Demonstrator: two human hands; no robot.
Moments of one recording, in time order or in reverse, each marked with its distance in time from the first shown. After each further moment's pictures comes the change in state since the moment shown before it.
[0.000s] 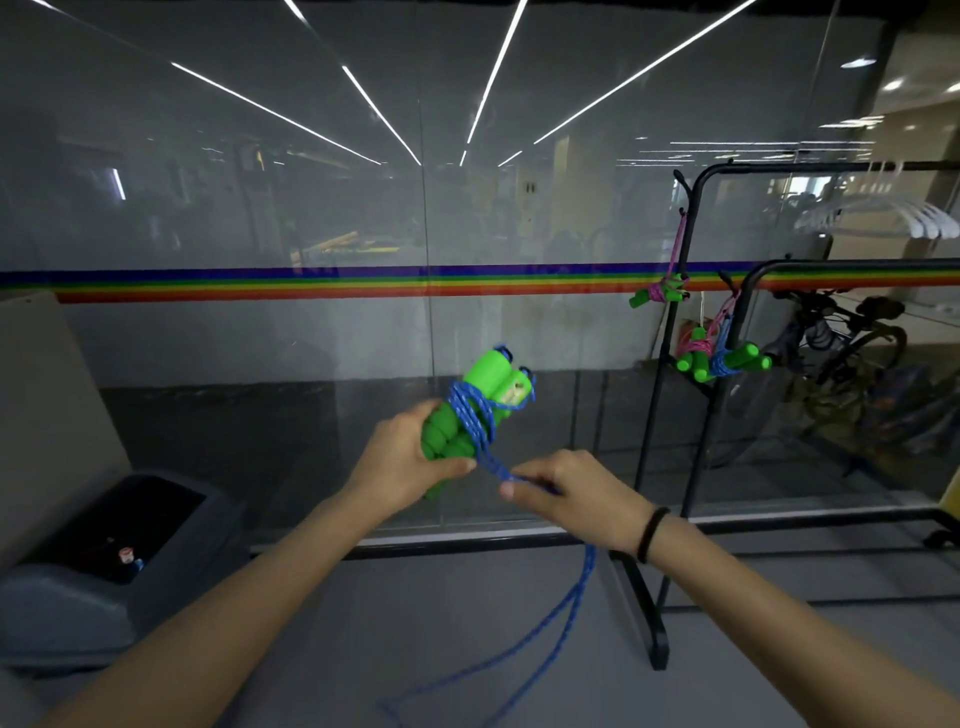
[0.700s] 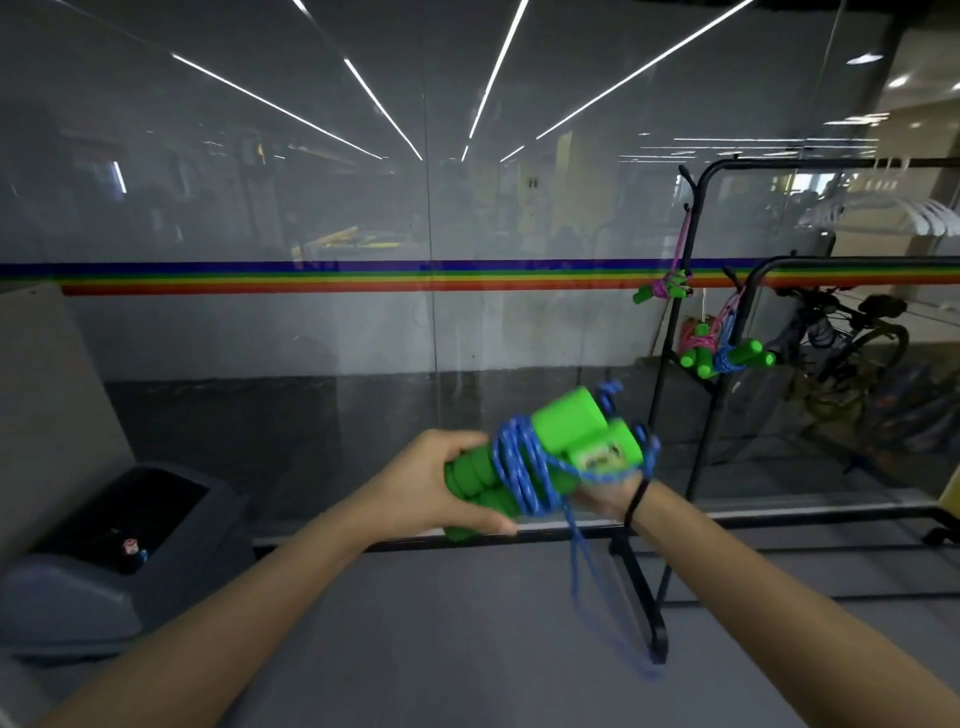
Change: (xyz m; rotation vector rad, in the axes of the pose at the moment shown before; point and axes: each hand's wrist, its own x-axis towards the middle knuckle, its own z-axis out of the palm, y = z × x) left_hand -0.031 0.026 -0.012 -0.307 -0.412 0.168; right_hand 0.011 0.031 0.008 0.820 0.085 0.389
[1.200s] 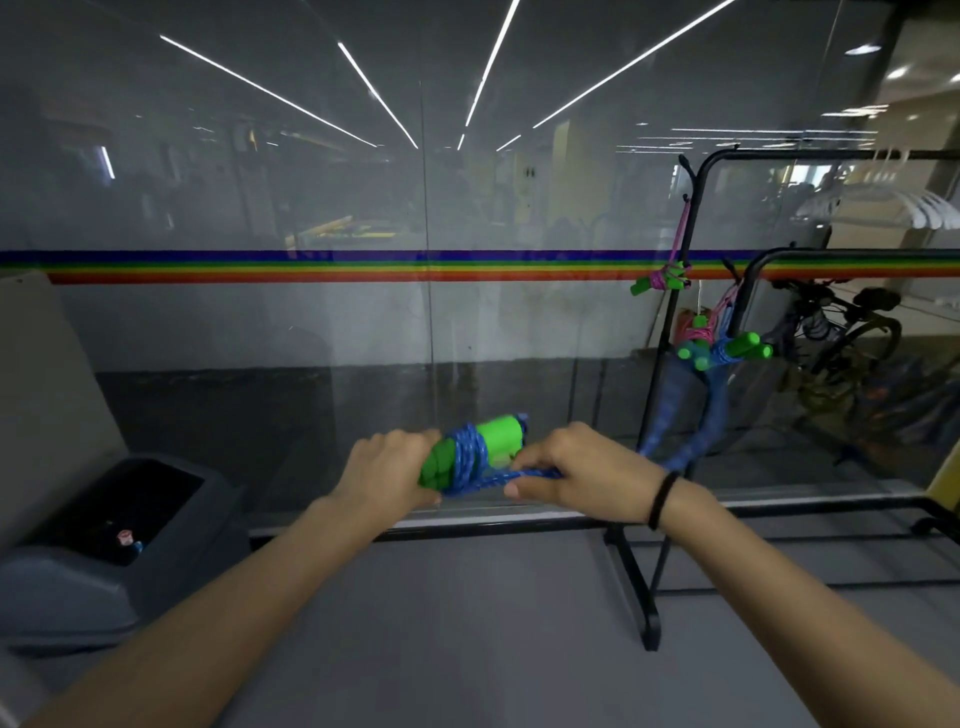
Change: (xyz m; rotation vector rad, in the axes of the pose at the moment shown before) left_hand 0.007 -0.041 -0.010 0.968 0.082 -0.313; right_hand -0.022 -0.041 0.016 -1.132 -0.207 -0.443
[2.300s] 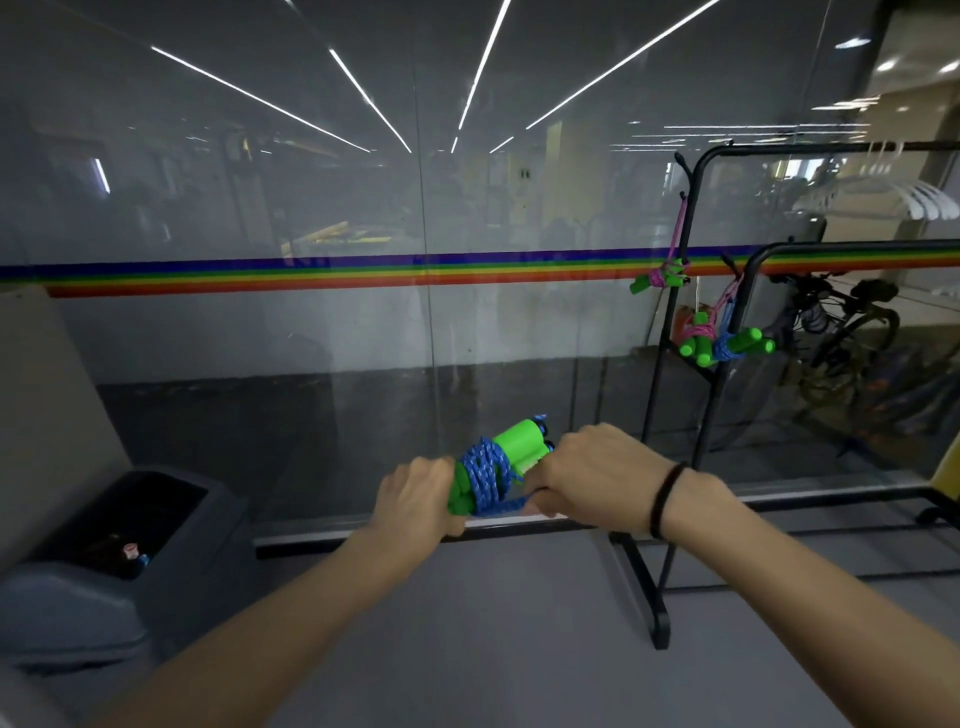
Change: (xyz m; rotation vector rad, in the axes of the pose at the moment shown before) left_hand -0.001 0.020 0.027 -0.010 -0.014 -0.094; right_hand -0.004 -0.029 -0.009 -0.552 -0.055 -0.006
